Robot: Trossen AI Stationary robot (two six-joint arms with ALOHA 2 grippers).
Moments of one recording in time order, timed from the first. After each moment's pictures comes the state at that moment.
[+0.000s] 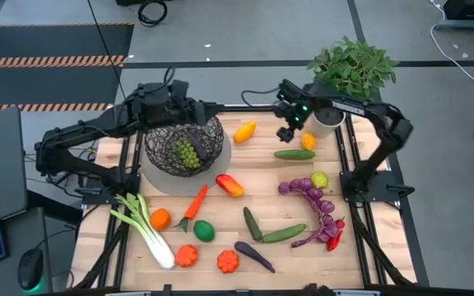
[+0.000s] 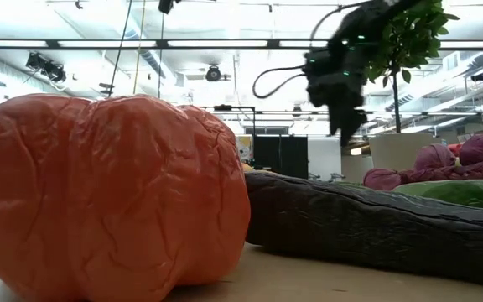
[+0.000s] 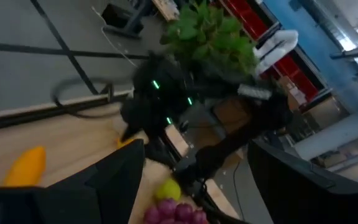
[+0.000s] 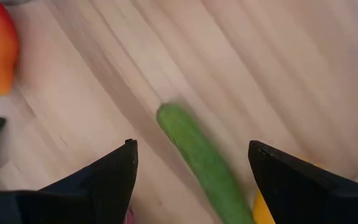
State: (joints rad) left arm 0.25 1.24 1.40 -0.34 -0.15 -0.83; right arm -0.68 1.58 1.25 -1.02 -0.26 0.03
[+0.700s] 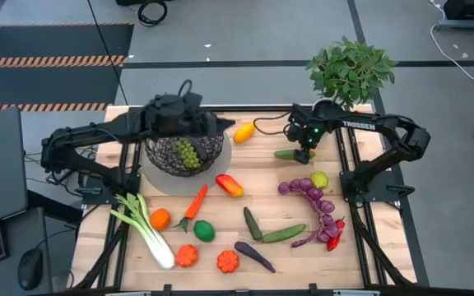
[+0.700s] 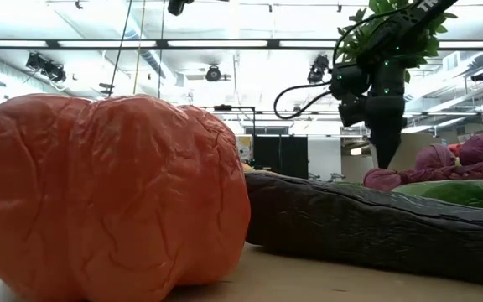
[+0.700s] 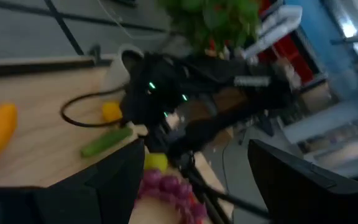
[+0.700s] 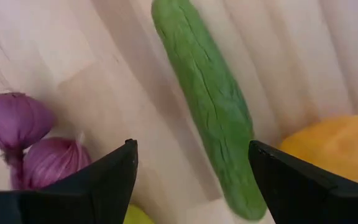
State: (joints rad) left arm 0.15 1.32 1.39 -0.33 -0.16 -0.93; right arm -0.63 1.44 0.90 -0.89 -0.20 -0.14
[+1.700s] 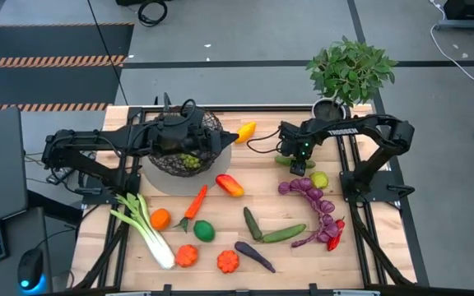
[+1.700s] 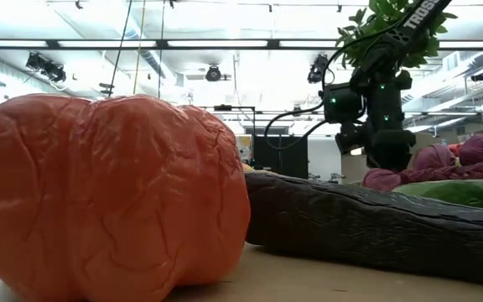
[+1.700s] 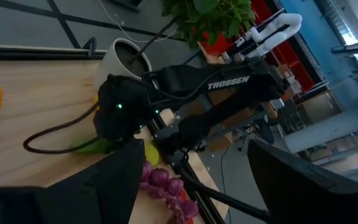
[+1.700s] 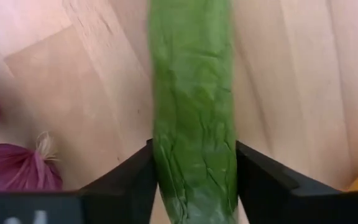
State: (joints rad) left arm -0.02 1.33 1.39 -0.31 -0.36 -1.00; right arm -0.49 1.59 0.82 -0.75 -0.13 -0.11
